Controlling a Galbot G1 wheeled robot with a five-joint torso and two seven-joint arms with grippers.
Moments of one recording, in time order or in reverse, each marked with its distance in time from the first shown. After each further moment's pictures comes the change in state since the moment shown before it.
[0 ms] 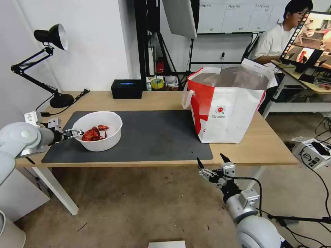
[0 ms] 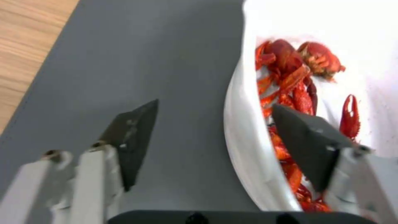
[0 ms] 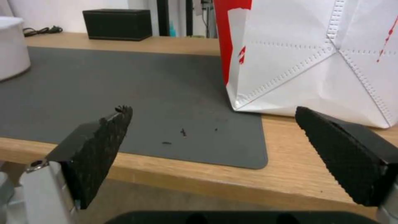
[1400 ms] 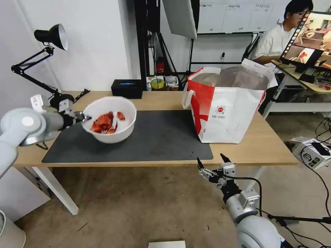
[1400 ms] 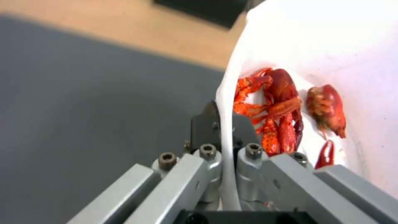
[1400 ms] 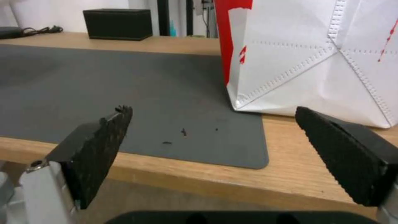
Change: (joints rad) left arm -0.271 -0.046 0.125 -0.109 -0.099 -0.065 0.030; right arm 0.000 0.000 0.000 0.000 0.000 0.000 0.000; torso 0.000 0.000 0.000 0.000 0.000
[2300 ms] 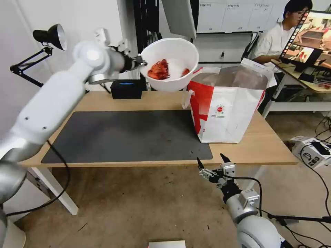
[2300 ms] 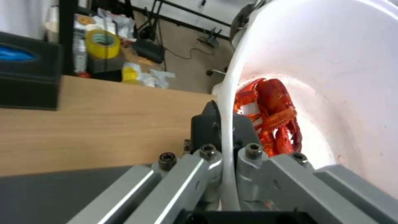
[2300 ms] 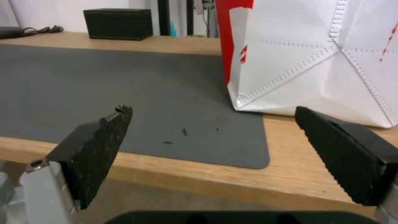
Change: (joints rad) left arm -0.609 -0.495 0.389 0.310 -0.031 -0.065 -0.092; right arm 0.000 0.000 0.000 0.000 0.000 0.000 0.000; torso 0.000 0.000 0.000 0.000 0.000
